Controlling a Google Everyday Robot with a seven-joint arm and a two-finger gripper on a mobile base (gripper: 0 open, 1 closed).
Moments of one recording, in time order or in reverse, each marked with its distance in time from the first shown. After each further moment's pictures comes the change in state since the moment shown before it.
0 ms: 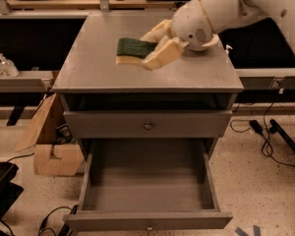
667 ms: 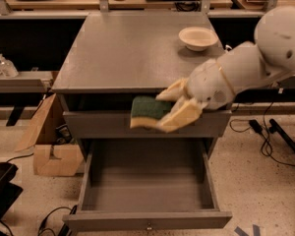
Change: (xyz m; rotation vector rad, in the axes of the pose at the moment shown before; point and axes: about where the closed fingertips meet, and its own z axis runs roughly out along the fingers) arm 0.067 0.125 0.010 -0.043 0.073 0.158
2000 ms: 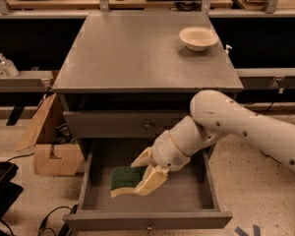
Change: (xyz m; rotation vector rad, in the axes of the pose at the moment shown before) arm 0.108 0.074 0.157 -0.249 0.111 0.052
